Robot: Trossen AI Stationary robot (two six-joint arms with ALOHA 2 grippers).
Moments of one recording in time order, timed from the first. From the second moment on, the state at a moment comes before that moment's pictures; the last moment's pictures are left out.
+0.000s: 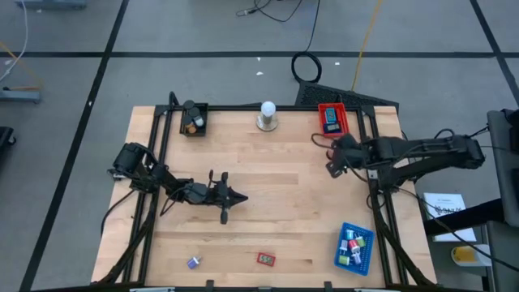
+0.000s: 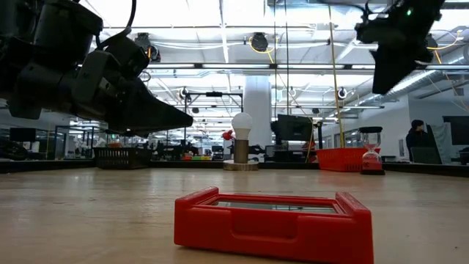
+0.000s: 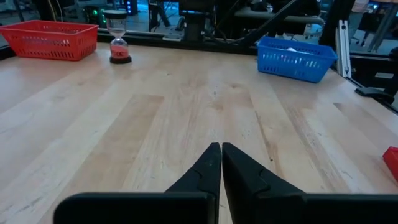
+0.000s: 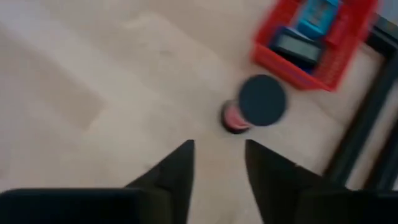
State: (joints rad) left arm -0.30 1.85 0.33 1.34 -0.29 -0.14; right arm 0.03 1.01 0.91 -1.17 0.47 0.89
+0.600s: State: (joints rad) left arm -0.30 1.85 0.33 1.34 -0.29 -0.14; right arm -0.29 1.01 0.66 -0.87 0.44 0.77
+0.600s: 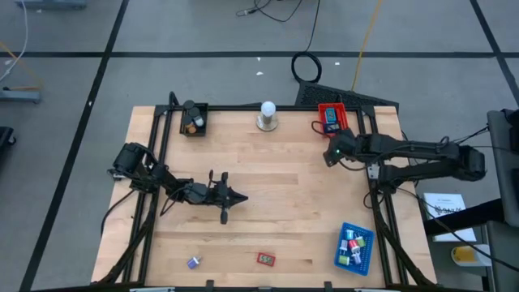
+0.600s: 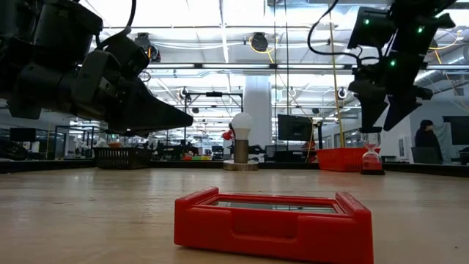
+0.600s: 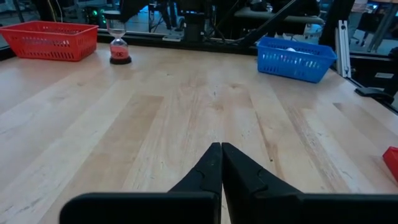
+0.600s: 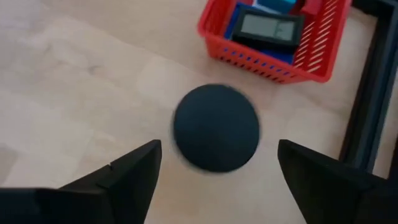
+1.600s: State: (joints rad) left arm -0.31 1.69 0.13 1.46 -0.50 -0.21; right arm -0.25 1.01 0.50 -0.33 0.39 0.67
